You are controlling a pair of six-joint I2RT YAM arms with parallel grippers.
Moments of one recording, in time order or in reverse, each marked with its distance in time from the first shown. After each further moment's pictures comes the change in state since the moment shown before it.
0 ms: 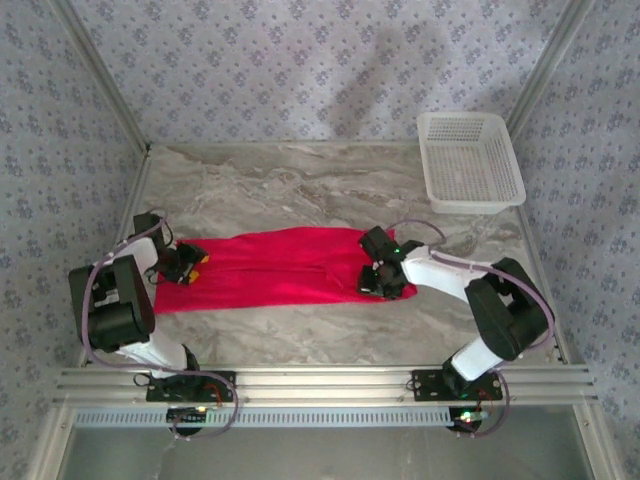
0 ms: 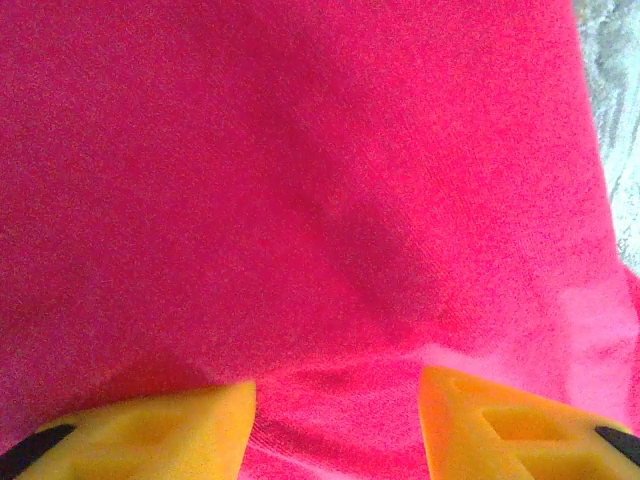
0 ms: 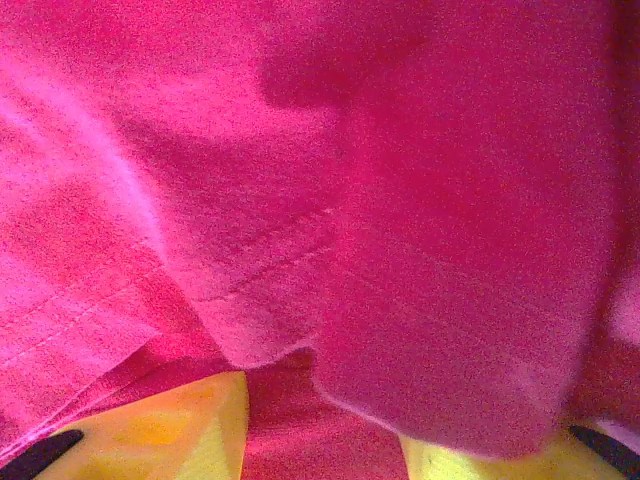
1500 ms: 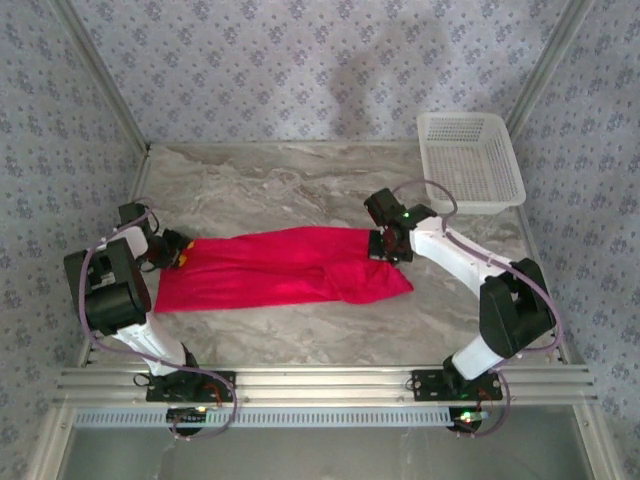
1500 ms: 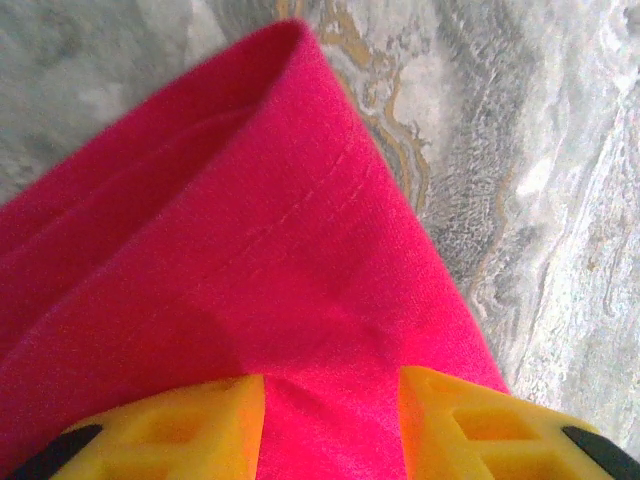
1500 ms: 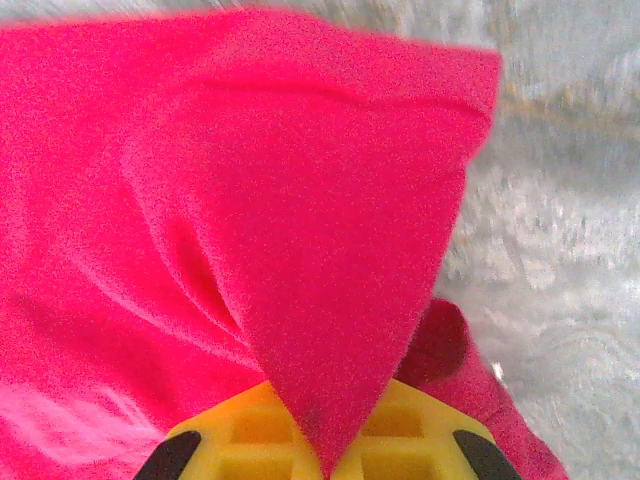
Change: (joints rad) left arm 0.070 0.128 0.145 0.068 -0.018 -0.049; right arm -0.082 0.027 0.375 -0.253 0.180 -0.152
